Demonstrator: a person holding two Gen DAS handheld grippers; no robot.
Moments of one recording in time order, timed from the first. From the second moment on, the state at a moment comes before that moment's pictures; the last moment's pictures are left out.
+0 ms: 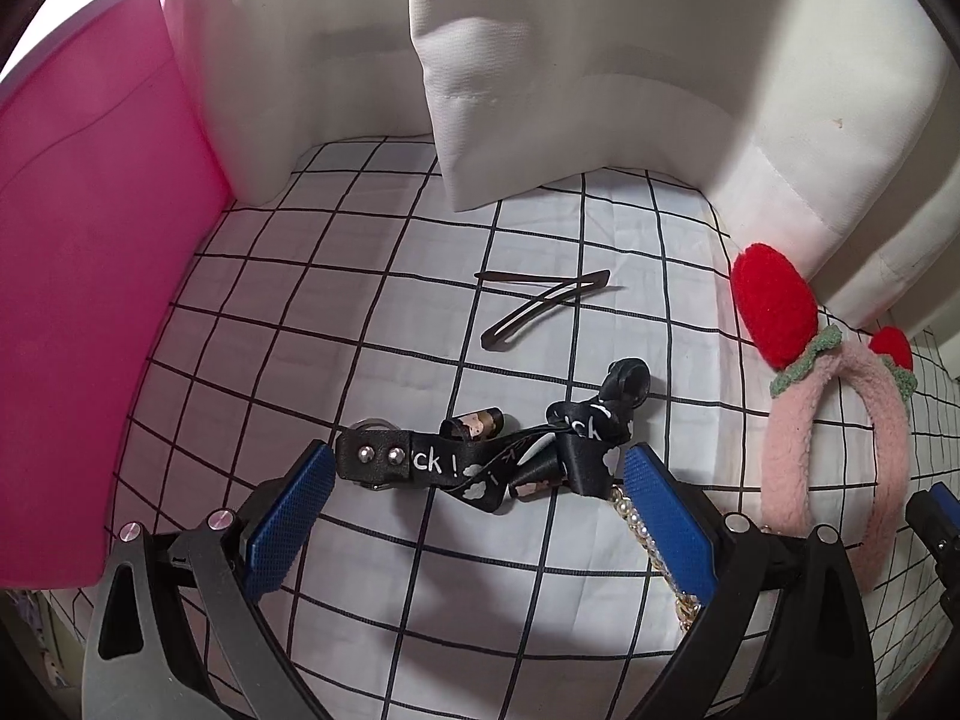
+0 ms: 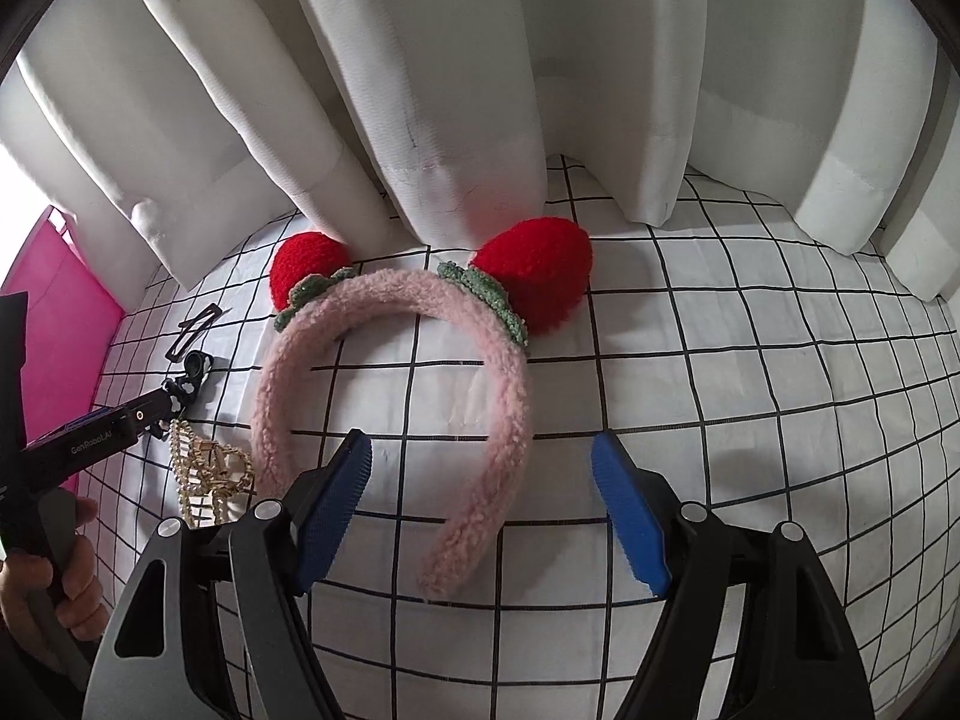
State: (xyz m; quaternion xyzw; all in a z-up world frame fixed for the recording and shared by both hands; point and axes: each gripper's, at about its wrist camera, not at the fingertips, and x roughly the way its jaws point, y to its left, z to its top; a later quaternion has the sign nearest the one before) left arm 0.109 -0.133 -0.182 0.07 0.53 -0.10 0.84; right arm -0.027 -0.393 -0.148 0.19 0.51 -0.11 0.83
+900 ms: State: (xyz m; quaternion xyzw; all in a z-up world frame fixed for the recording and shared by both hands) left arm 0.128 -0.154 -0.203 0.09 0.52 -0.08 0.84; right arm 0.028 -0.399 -0.187 0.15 0.55 -0.13 0.81
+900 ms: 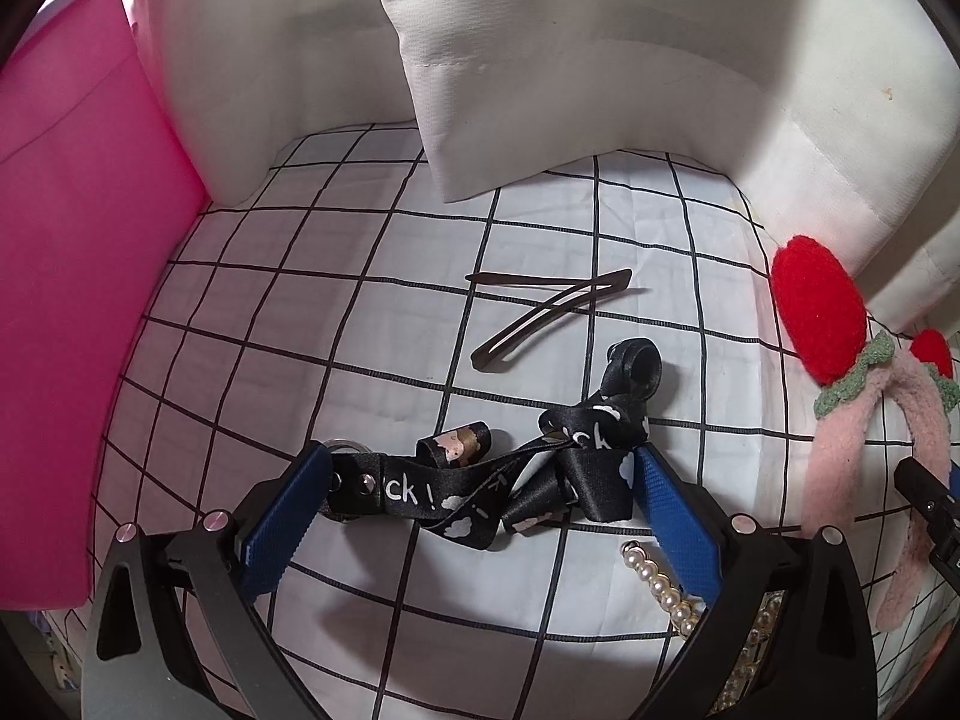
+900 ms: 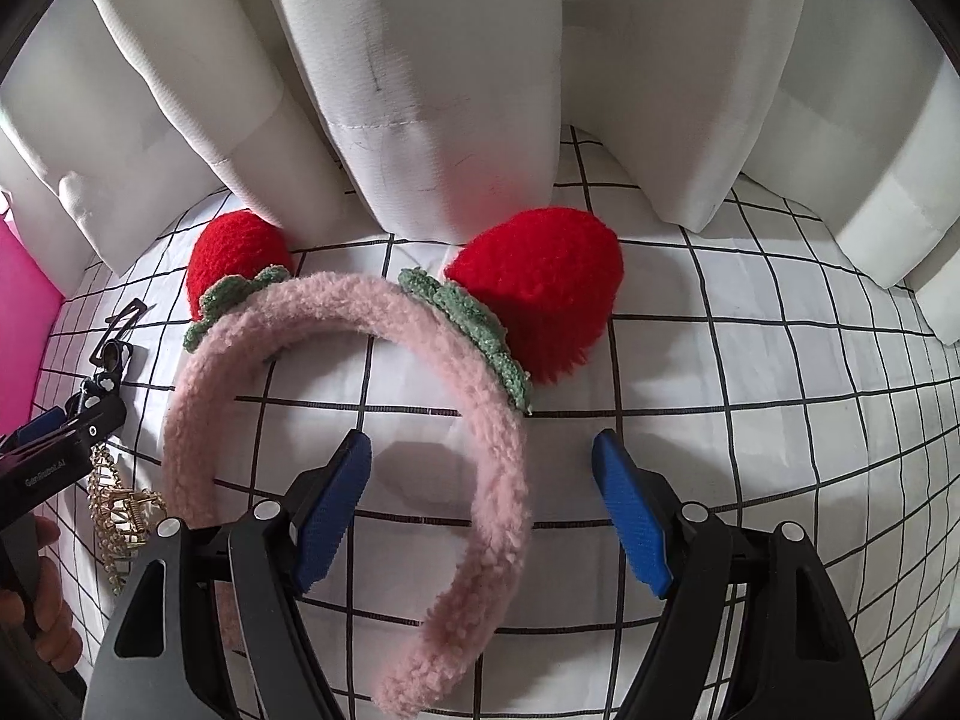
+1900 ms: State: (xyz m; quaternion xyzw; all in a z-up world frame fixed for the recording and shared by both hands) left arm 0.110 -0.142 -0.200 0.09 0.47 -0.09 0.87; right arm 0.017 -0.364 -0.197 0.09 0.51 -0.11 0.85
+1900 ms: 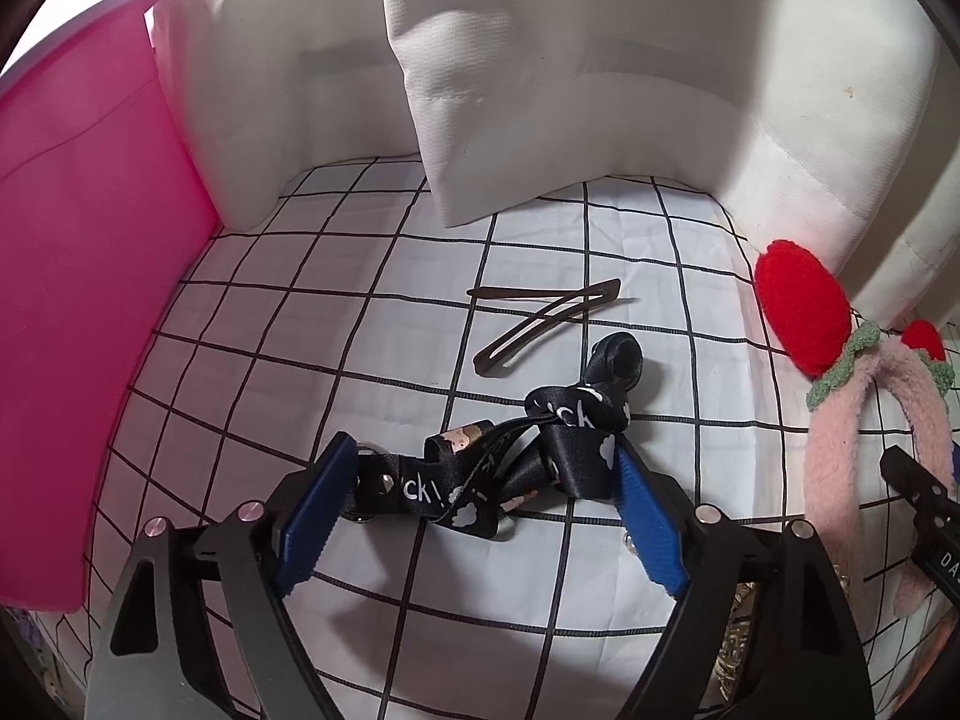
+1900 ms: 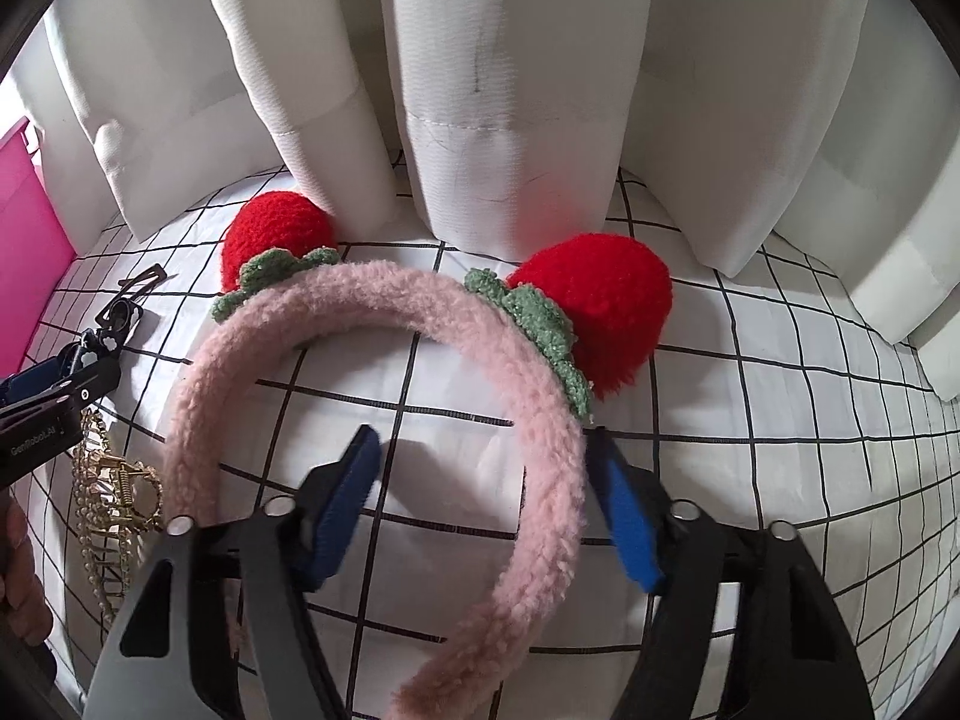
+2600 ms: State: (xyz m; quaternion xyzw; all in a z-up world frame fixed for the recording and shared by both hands) left arm 0.069 -0.118 -0.160 0.10 0.46 -0.11 0.88; right arm -0.035 -0.362 -0.157 0.14 0.48 -0.11 0.86
